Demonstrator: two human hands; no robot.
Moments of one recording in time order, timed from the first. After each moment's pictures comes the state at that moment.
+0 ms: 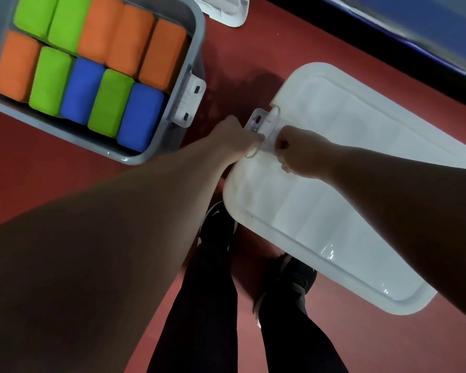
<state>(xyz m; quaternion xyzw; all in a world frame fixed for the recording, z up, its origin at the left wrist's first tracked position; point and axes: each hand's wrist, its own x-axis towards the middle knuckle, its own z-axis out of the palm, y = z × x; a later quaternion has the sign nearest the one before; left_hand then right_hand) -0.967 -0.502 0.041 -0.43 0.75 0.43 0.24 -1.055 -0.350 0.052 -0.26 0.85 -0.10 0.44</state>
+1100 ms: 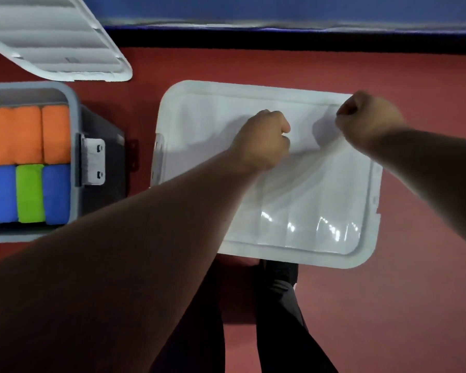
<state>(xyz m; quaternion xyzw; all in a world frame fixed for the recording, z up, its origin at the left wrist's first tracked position) -1.080 -0.275 0.077 -0.04 0.92 0.33 0.22 -1.135 -0.081 0.105 0.09 0.95 -0.19 0.24</state>
